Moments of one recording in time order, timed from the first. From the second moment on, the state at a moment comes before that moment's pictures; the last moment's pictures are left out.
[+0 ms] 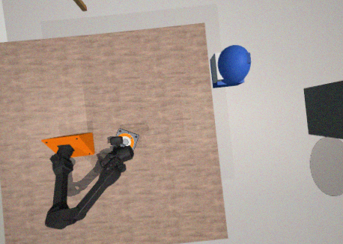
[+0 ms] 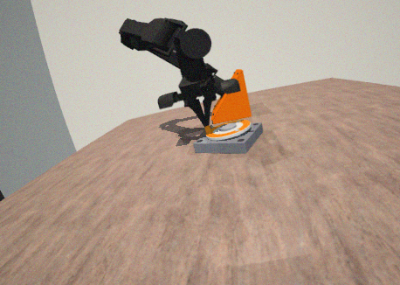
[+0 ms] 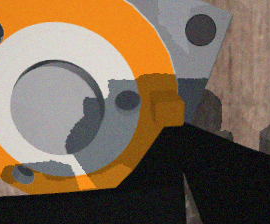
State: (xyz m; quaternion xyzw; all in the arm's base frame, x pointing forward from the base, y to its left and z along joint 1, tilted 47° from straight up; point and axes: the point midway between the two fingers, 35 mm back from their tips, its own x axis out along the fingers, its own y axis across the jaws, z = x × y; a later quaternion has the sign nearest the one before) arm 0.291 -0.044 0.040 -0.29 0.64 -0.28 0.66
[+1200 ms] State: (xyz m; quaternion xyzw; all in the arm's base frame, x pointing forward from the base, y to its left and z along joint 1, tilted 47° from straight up) arm 0.306 -0.045 0.042 -0.29 0.64 -0.27 0.65
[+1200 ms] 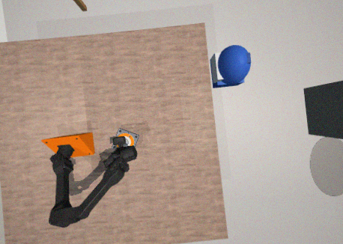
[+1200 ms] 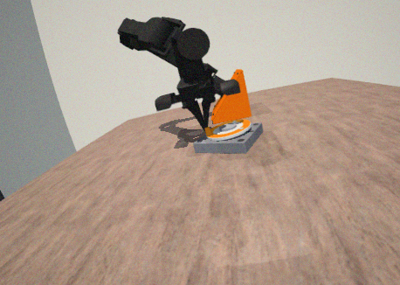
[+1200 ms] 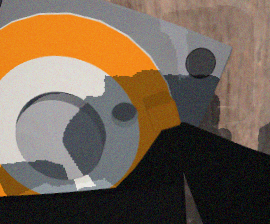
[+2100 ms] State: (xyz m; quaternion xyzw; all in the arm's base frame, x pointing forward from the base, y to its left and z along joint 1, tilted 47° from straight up) arm 0.315 -0.044 0.042 -0.29 0.64 -0.28 0.65
